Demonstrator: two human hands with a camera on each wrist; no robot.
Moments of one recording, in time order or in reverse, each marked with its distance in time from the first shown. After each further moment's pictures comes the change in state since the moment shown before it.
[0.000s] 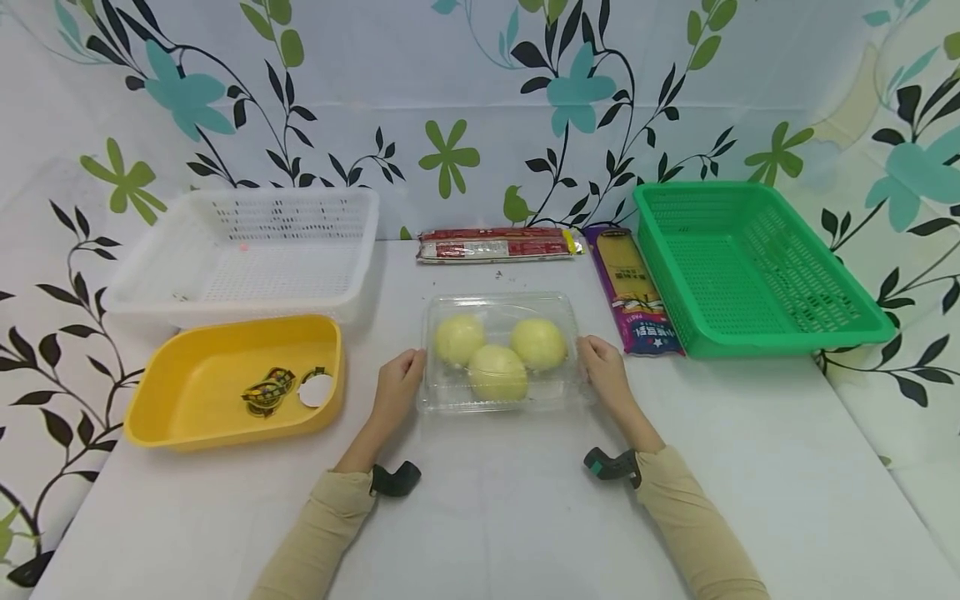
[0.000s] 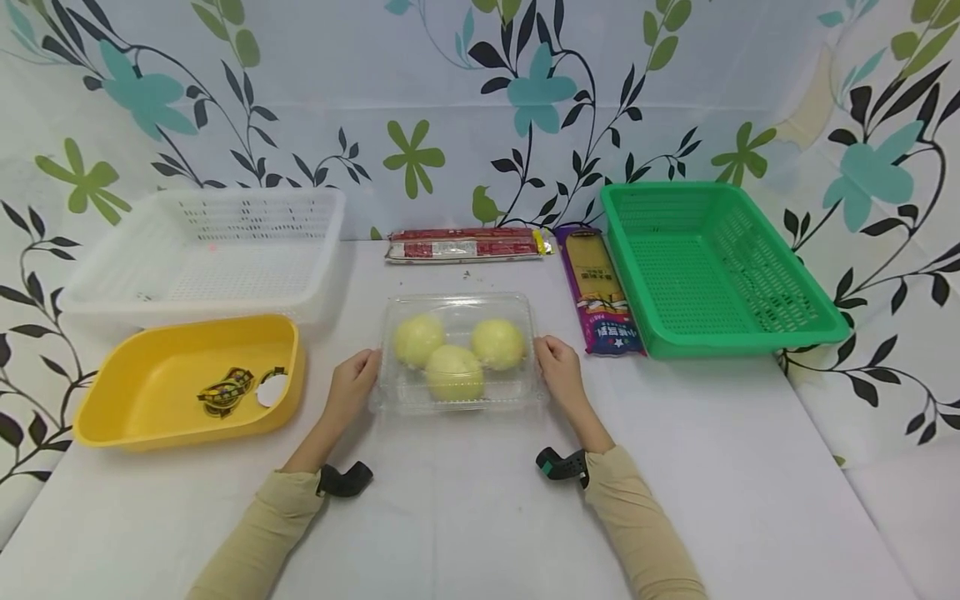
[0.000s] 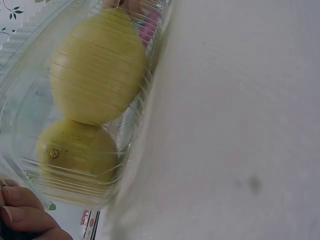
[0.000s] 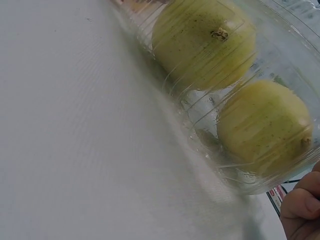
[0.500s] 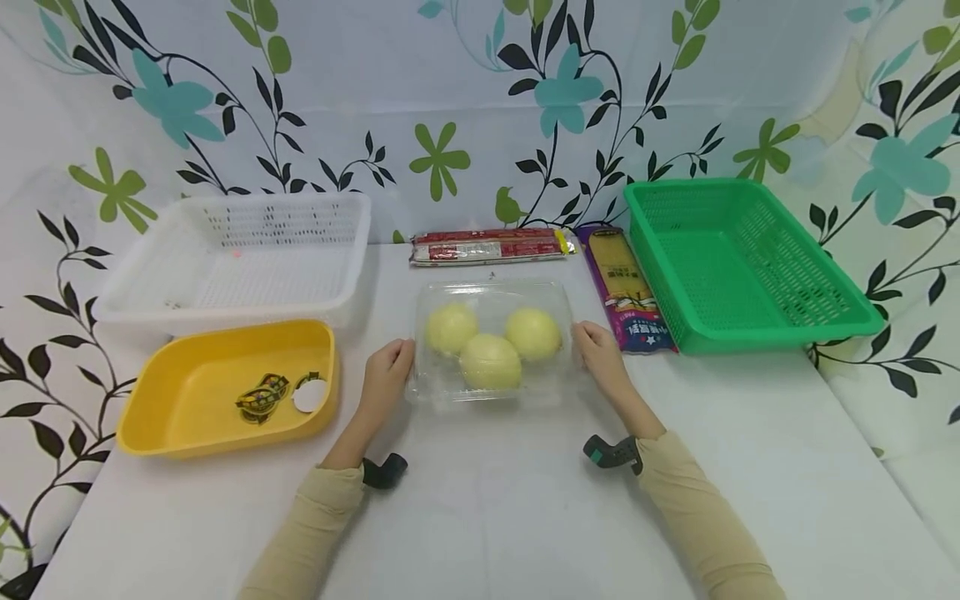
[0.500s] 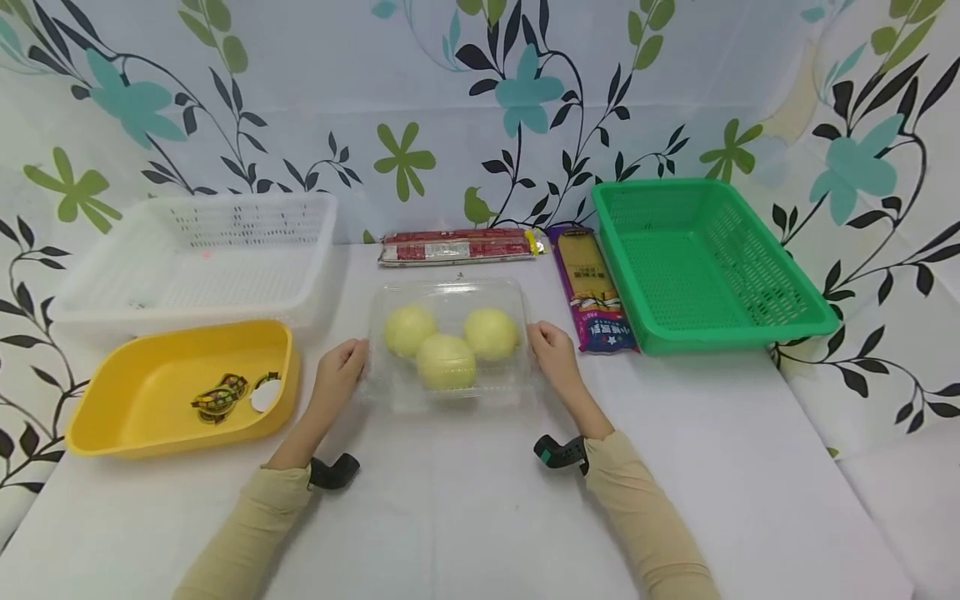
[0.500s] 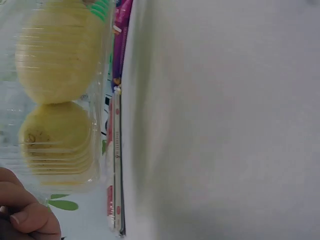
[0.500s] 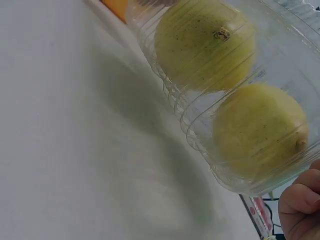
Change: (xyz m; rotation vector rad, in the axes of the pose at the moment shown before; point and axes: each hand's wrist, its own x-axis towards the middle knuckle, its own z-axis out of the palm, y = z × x) left_hand 0.009 0.024 -0.011 -0.015 -0.020 -0.039; right_hand 0.024 0.014 -0.010 -0.050 -0.028 -0.055
